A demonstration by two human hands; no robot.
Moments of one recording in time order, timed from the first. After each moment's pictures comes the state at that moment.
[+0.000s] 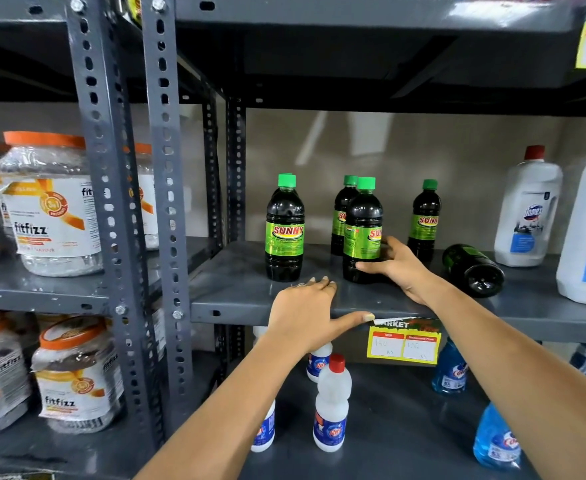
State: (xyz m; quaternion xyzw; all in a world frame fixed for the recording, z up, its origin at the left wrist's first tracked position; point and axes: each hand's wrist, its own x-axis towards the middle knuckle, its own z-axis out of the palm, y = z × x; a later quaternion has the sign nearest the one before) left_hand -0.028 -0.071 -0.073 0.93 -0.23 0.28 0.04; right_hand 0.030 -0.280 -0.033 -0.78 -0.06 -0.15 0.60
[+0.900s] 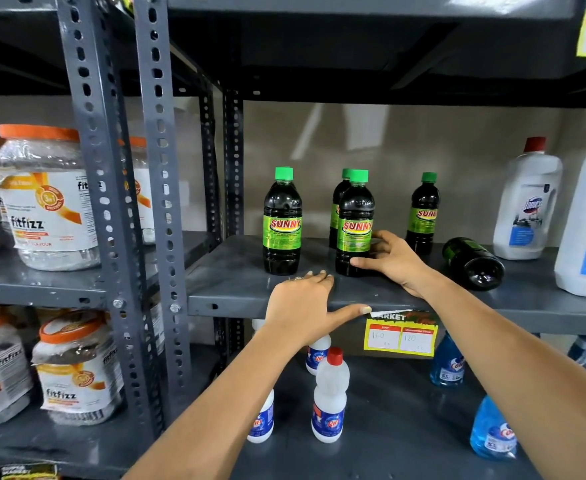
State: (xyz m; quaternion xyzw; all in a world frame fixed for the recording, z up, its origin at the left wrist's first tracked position) left_hand -0.030 -0.071 -0.072 0.93 -0.23 0.28 0.03; right_hand 0.026 -0.278 -0.035 -0.82 -0.07 -0.17 0.55
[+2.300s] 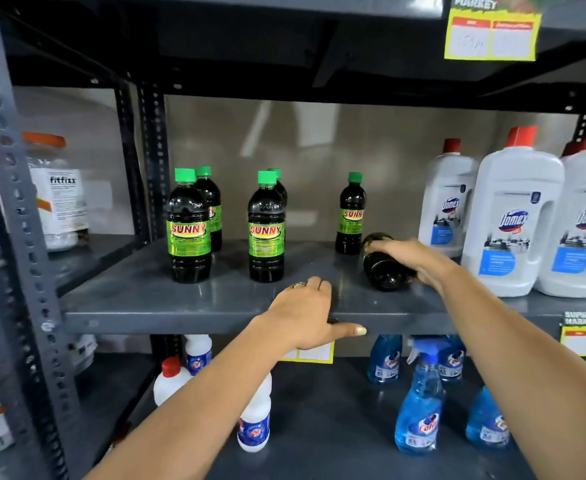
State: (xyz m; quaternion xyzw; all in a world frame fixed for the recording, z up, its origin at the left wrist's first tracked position) left_hand -0.047 -0.212 -0.047 0.95 -0.30 0.11 0.04; right_hand -0.007 -0.431 0.003 -0.84 0.20 -0.13 0.48
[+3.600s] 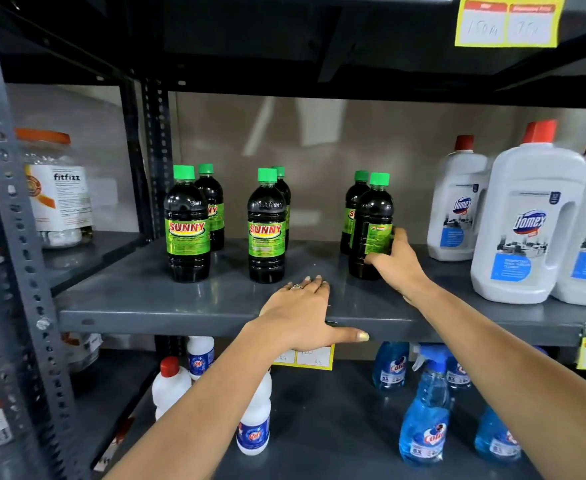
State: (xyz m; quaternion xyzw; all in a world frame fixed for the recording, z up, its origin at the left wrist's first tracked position) left_hand -0.038 -0.213 -0.049 0.95 -0.30 0.08 0.03; right_hand 0.007 -0.416 -0.026 -0.82 0.04 -0.25 0.51
